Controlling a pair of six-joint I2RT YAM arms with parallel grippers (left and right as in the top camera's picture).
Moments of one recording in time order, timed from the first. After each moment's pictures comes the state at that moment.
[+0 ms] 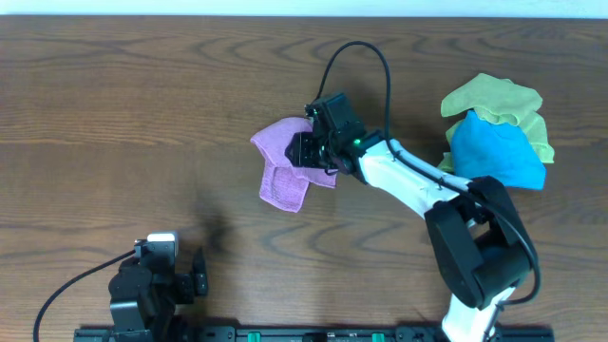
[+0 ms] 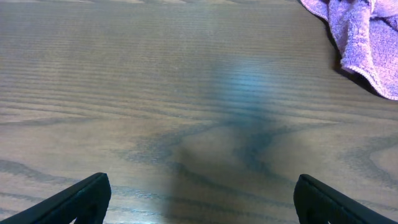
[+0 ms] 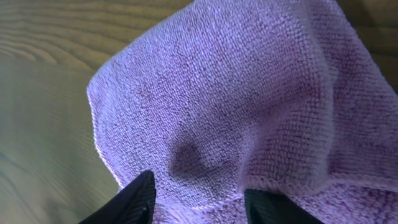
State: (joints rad) left arm 0.06 0.01 0.32 -1.00 0.05 0.05; right arm 0.55 1.94 1.22 -0.25 -0.31 0.61
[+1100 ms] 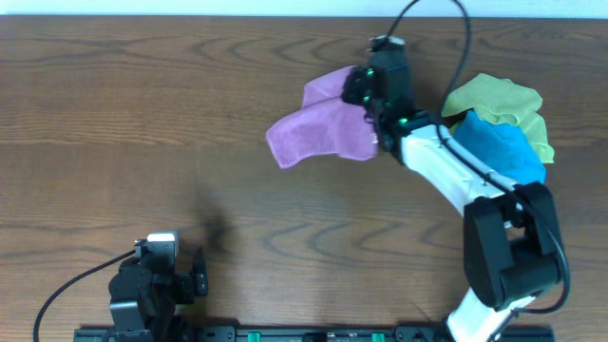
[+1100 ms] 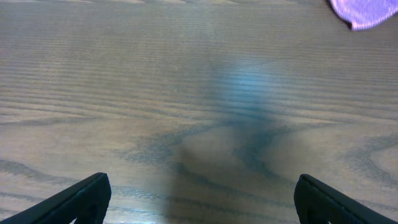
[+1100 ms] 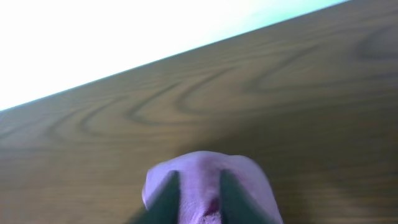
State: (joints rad) left arm 0.06 0.01 0.32 -1.00 0.05 0.05; right arm 0.32 1.87 1.23 0.10 0.09 0.53
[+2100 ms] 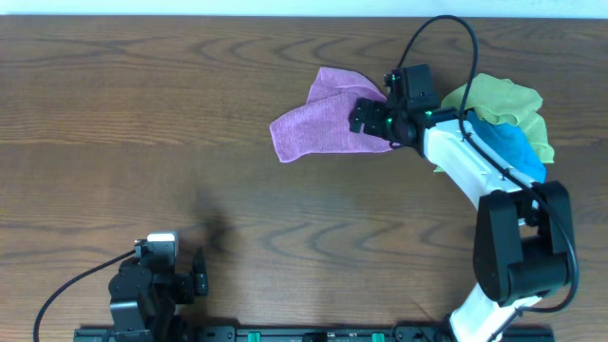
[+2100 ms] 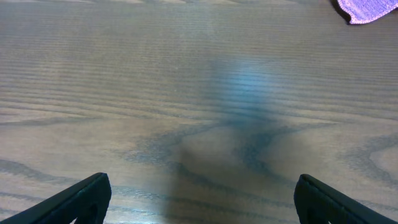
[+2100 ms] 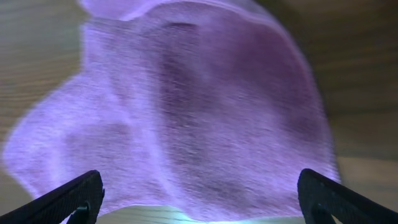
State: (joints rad) left arm 0.06 0.01 0.32 -1.00 0.05 0.05; right arm 0.23 1.87 1.23 -0.40 -0.14 0.46
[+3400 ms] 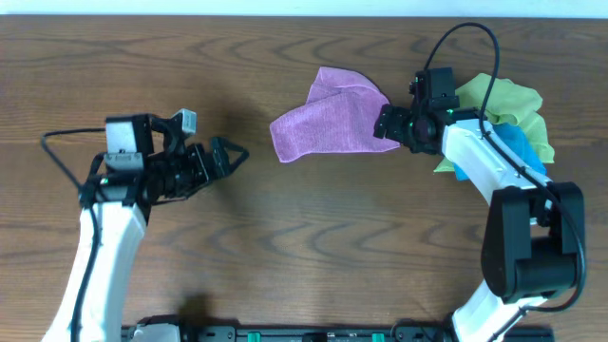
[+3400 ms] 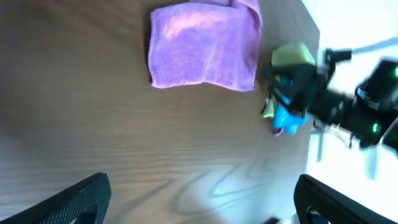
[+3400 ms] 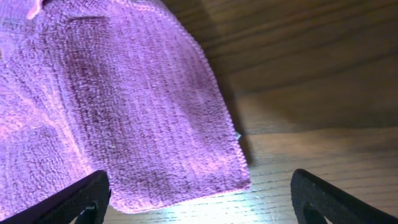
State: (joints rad) left arm 0.06 1.30 0.91 -0.61 0.77 -0.48; right arm 0.13 1.87 1.22 -0.46 -0.14 0.44
